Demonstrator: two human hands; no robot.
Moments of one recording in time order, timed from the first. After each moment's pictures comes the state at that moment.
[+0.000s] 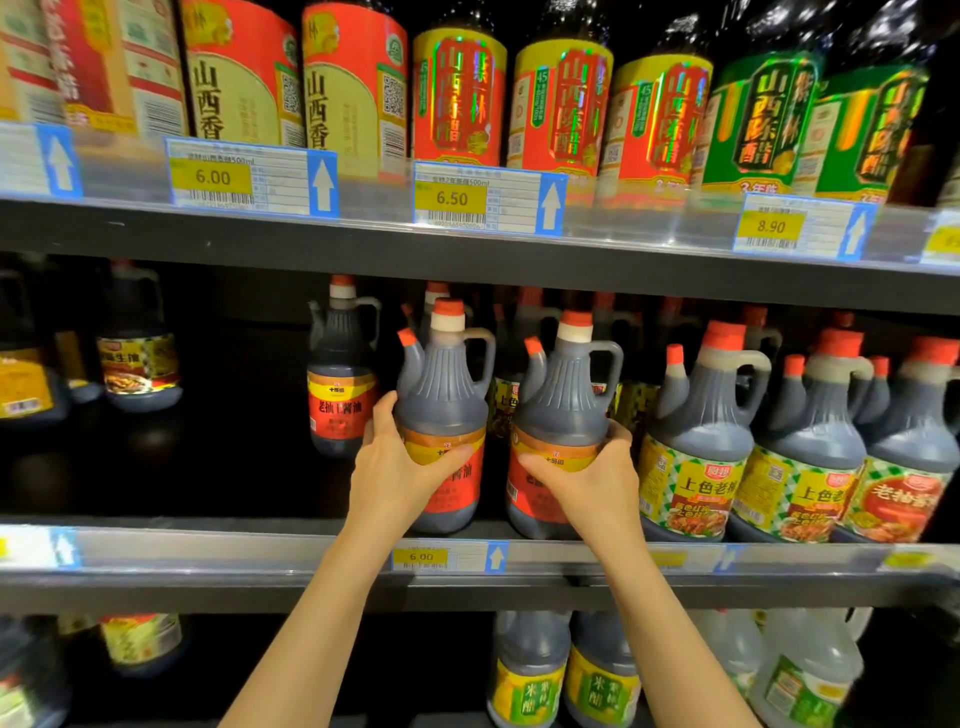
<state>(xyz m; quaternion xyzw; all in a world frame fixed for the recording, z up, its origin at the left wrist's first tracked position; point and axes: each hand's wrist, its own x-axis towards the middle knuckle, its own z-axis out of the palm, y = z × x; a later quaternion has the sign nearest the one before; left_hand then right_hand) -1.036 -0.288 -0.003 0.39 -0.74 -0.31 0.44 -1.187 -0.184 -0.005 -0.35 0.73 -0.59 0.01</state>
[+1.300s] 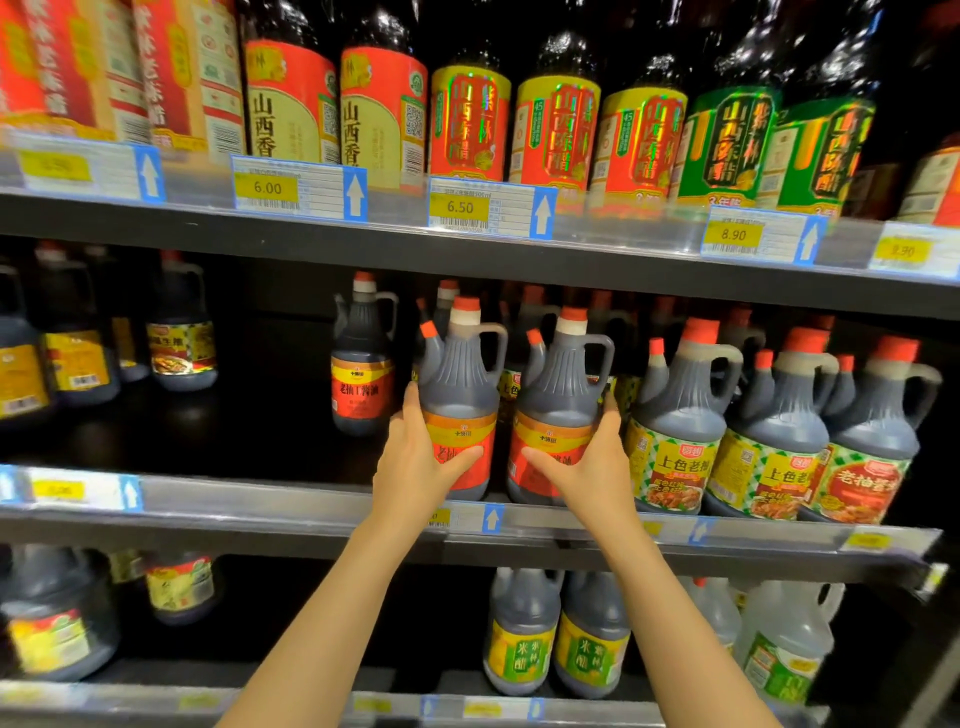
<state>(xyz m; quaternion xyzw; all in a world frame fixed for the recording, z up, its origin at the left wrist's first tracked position) -1.033 -0.258 -0.010 0.40 -0.78 -0.25 0.43 -1.179 -0.159 -0.003 -0.41 0.74 -0.53 -0.01</state>
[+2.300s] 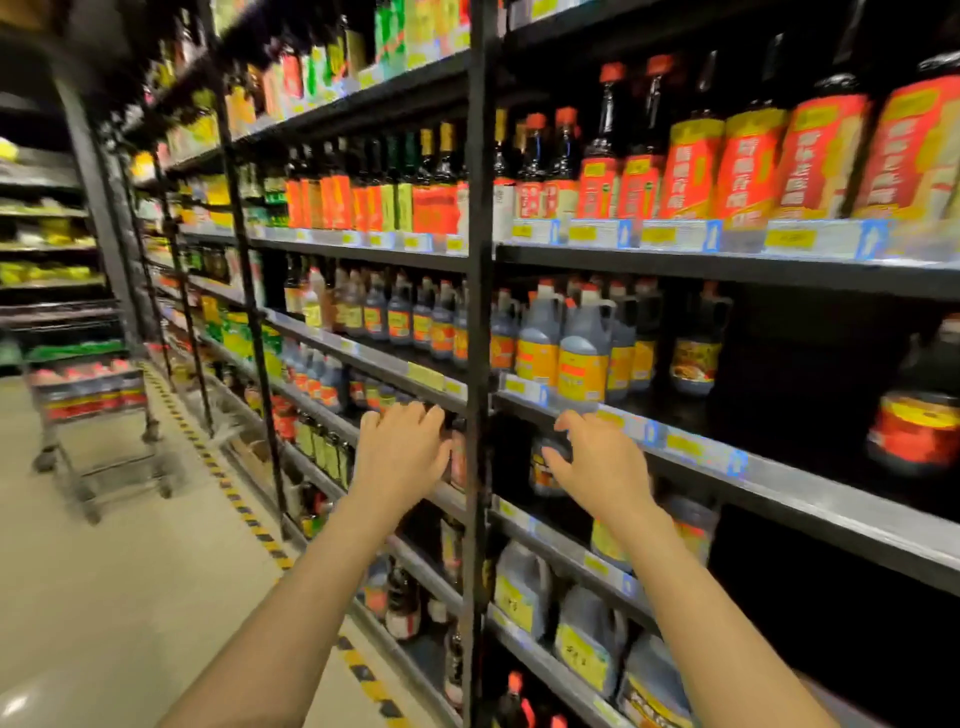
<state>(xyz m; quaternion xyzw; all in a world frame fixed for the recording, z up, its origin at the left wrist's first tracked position) -0.481 -0.198 0.007 0.65 -0.68 0.27 0.23 -0.693 -0.235 0.008 -0.79 0.53 -0.29 -0.12</state>
